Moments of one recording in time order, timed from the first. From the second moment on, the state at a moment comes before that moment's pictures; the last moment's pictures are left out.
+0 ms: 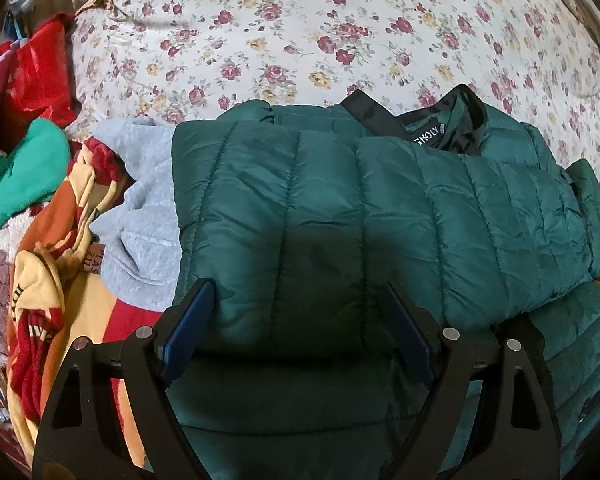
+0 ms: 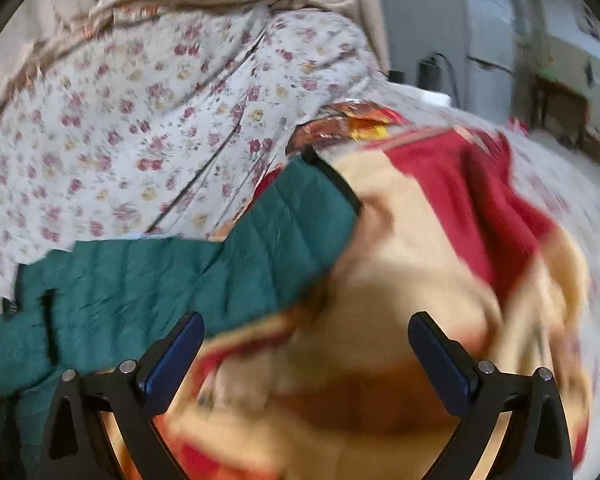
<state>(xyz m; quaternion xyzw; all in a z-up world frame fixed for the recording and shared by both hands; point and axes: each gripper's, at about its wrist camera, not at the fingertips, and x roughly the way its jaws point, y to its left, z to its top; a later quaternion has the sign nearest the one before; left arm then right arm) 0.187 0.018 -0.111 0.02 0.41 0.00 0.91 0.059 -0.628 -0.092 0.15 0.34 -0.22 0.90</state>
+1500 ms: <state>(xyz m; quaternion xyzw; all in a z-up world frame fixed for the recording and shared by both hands) 0.207 0.075 -0.094 -0.04 0.41 0.08 0.91 0.221 -0.137 -0.121 -0.04 0.37 0.13 0.92</state>
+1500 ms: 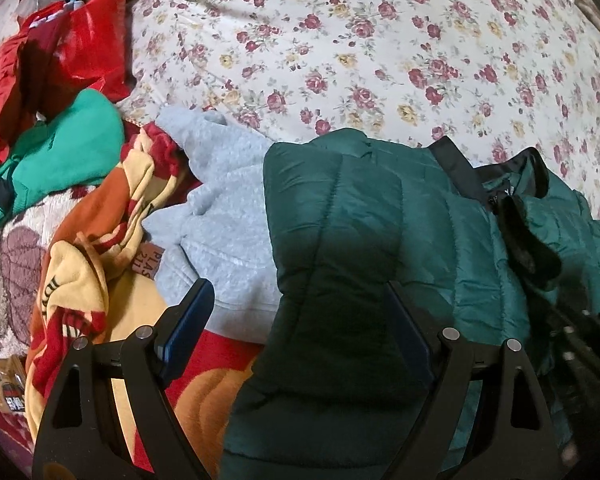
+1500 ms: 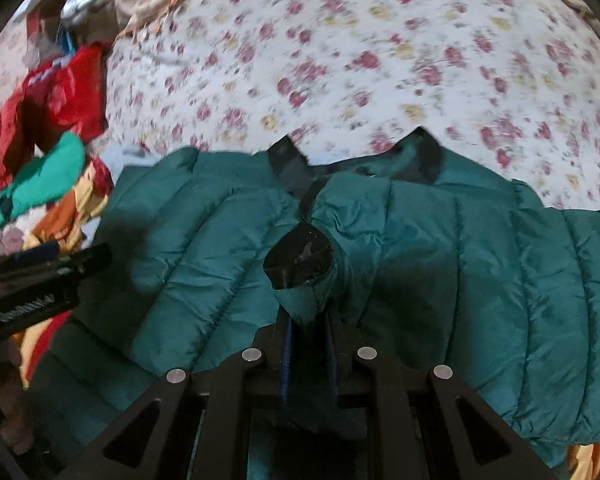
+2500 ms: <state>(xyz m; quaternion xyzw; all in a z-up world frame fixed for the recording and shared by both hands) 0.214 0.086 -0.098 -0.05 0.42 0.09 0.90 0.112 -0.257 -0.116 0.00 0.39 0.07 0.92</state>
